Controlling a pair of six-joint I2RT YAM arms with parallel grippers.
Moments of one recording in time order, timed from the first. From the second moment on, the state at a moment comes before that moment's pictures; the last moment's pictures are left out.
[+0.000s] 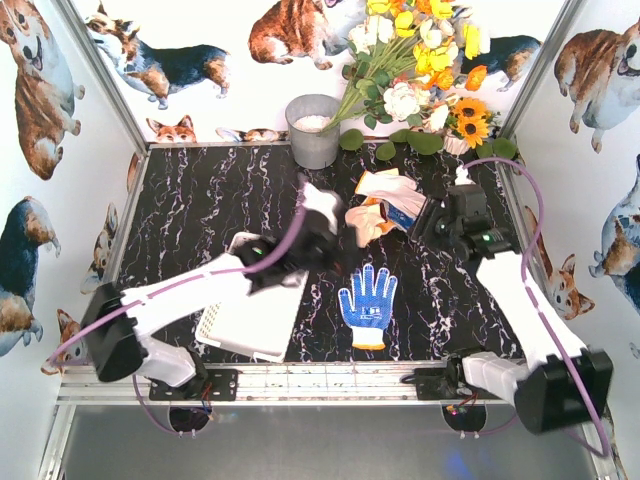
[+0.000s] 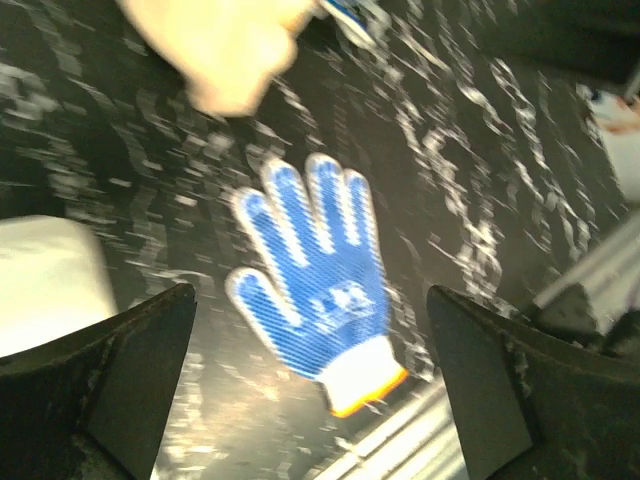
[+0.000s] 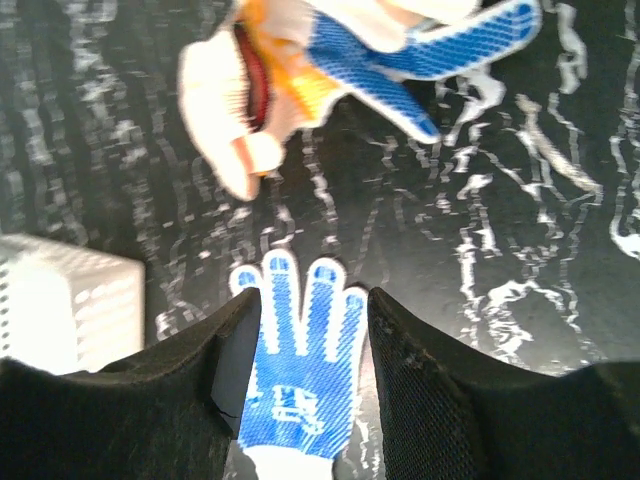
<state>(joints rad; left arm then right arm) -0.99 1.43 1.13 -0.29 -0.16 -0.65 0.19 1.10 0.94 -0.57 -0.08 0.50</state>
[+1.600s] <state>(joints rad) -0.07 0.99 0.81 -0.37 -0.08 -0.11 0.10 1.71 1.12 -0.43 -0.05 0.02</state>
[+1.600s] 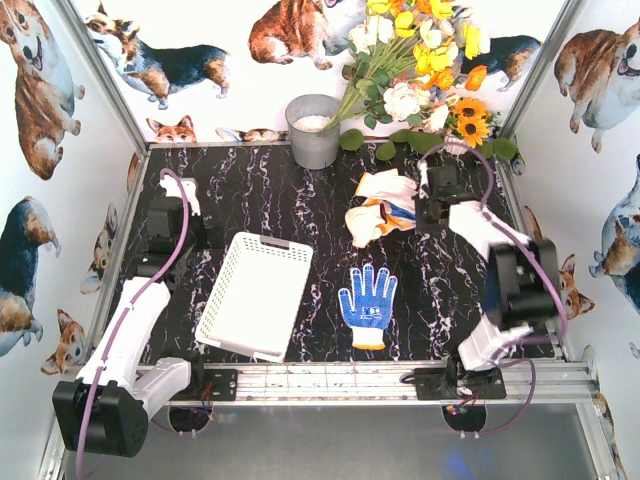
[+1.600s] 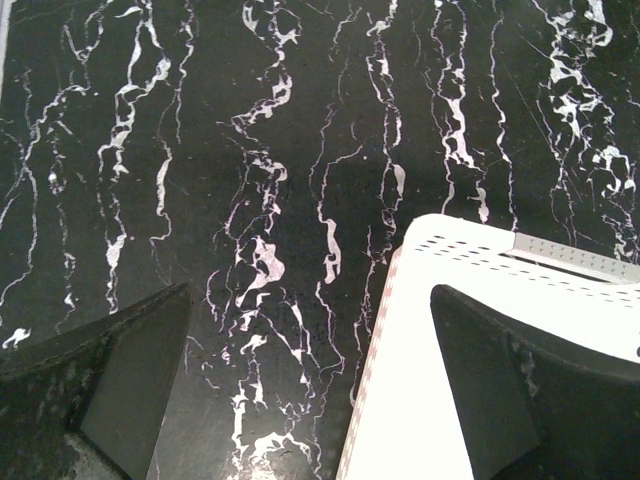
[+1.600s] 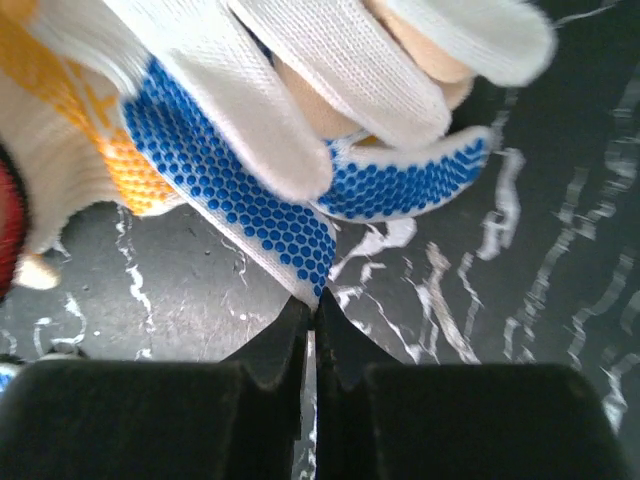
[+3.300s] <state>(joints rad) -1.04 1.47 1.15 0.16 0.00 -0.26 0.11 1.03 1.37 -0.75 -0.65 0.45</state>
